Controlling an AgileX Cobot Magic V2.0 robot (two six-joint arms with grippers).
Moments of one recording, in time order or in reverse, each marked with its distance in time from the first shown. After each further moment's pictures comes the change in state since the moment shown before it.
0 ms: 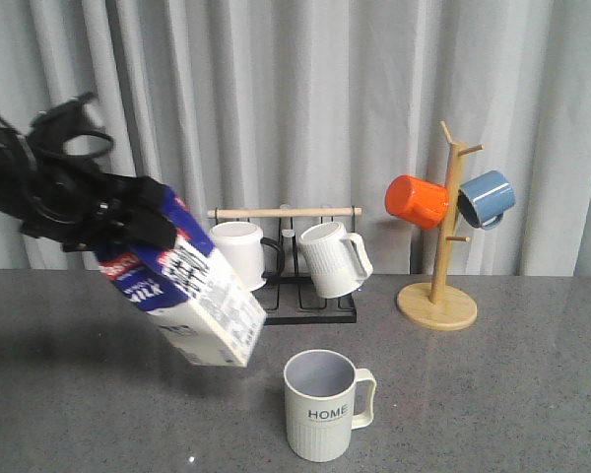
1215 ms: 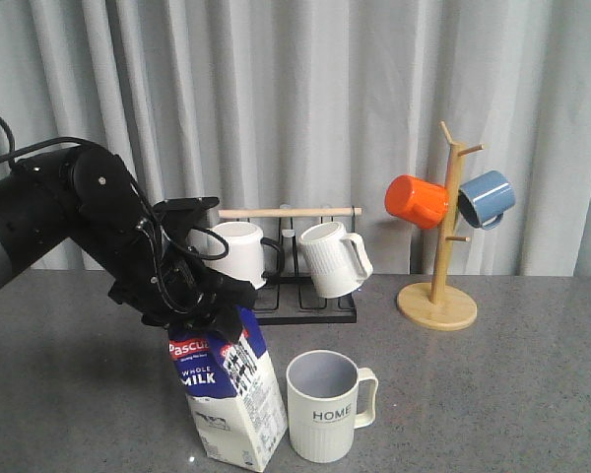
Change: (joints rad) left arm -0.191 0.172 -0.010 0.223 0.044 -0.102; right arm 0.000 0.000 0.000 0.001 0.001 0.000
